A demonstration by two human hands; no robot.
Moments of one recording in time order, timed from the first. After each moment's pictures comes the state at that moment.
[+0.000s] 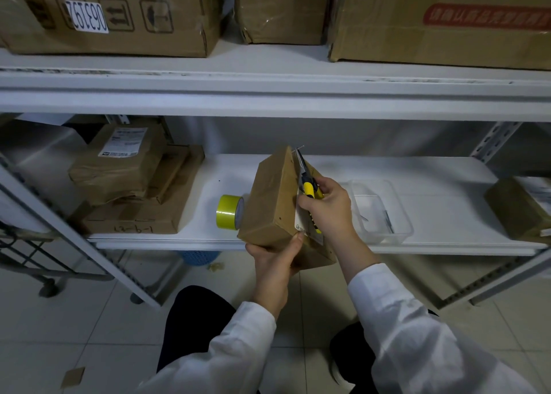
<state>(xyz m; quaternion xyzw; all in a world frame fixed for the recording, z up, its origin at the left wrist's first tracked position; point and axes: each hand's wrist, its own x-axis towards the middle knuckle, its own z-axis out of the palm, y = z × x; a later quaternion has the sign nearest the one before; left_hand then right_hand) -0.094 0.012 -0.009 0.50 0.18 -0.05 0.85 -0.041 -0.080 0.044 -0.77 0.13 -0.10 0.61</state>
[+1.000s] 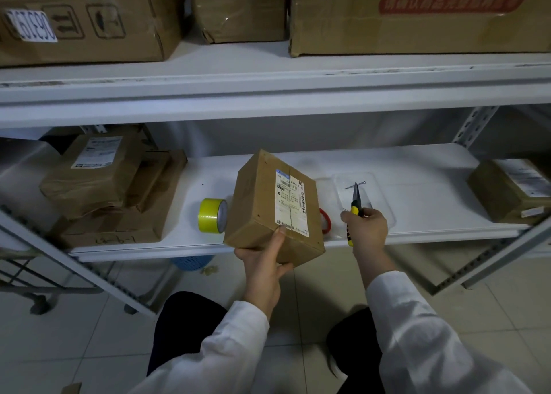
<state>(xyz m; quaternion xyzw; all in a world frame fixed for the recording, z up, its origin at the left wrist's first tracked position) -0.094 -0.005 -0.006 0.48 0.21 -0.07 0.85 -0.052 -0.172 -0.015 -0.69 0.38 -0.13 0.60</state>
